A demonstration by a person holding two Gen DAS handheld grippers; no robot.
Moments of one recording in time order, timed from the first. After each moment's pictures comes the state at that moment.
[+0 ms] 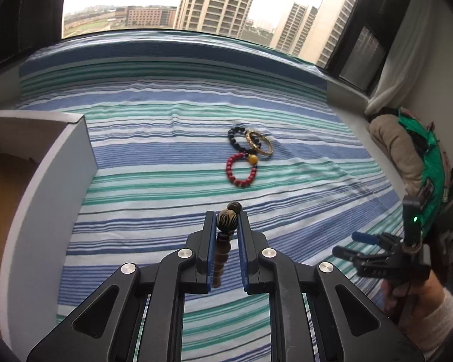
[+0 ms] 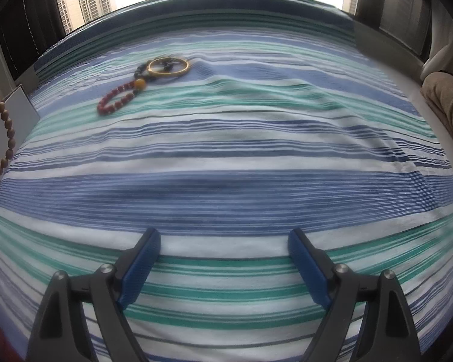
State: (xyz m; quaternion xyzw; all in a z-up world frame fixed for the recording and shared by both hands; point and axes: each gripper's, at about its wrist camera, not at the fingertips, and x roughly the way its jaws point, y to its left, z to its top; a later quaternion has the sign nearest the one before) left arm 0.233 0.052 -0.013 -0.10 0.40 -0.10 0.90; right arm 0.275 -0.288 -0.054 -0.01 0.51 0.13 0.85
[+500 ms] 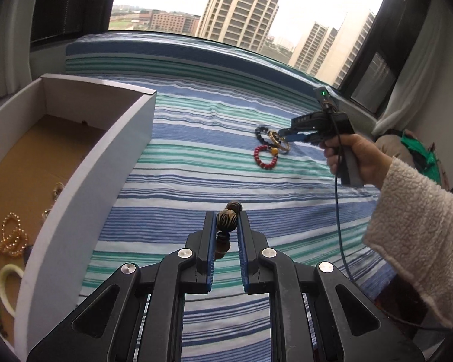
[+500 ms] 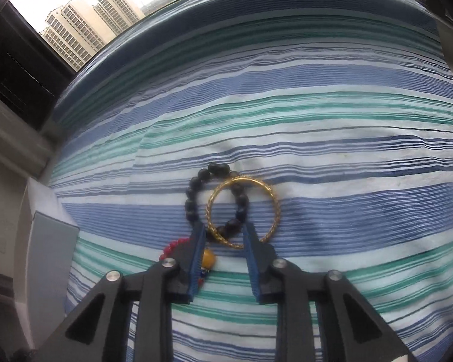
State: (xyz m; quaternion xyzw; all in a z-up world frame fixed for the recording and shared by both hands) left arm 0.144 0.103 -0.012 -0.15 0.37 -0.06 0.91; right arm 0.506 -0.190 -0.042 0.07 0.55 0.18 0.81
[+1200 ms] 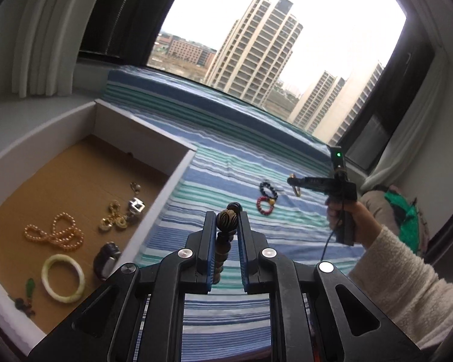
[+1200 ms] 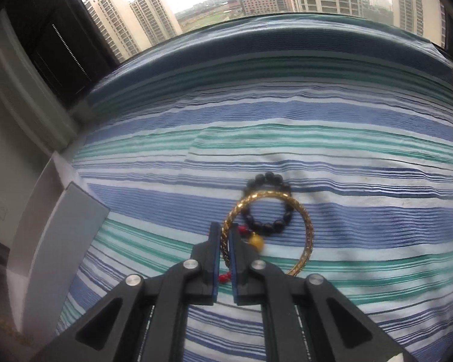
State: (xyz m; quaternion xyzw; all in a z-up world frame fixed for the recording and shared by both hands) left arm 0.049 0.194 0.068 -0.22 0.27 -0.01 0.94; right arm 0.407 -0.132 0.033 -0.01 0.46 0.28 0.84
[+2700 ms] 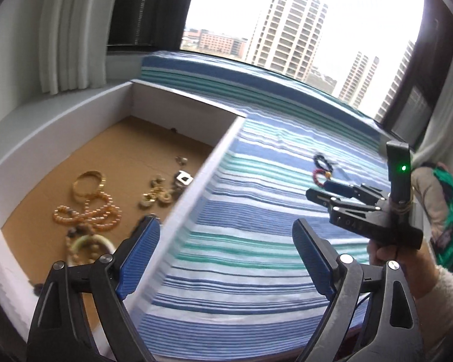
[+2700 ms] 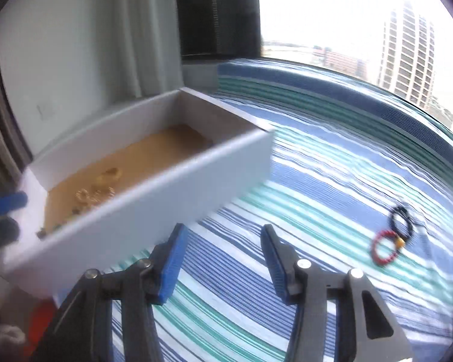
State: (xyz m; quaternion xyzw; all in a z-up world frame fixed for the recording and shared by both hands) left arm 0.073 0.167 -0.001 -0.16 0.34 0.05 0.93; right arm 0.218 -0.038 0.005 -0.15 0.36 0.33 0.86
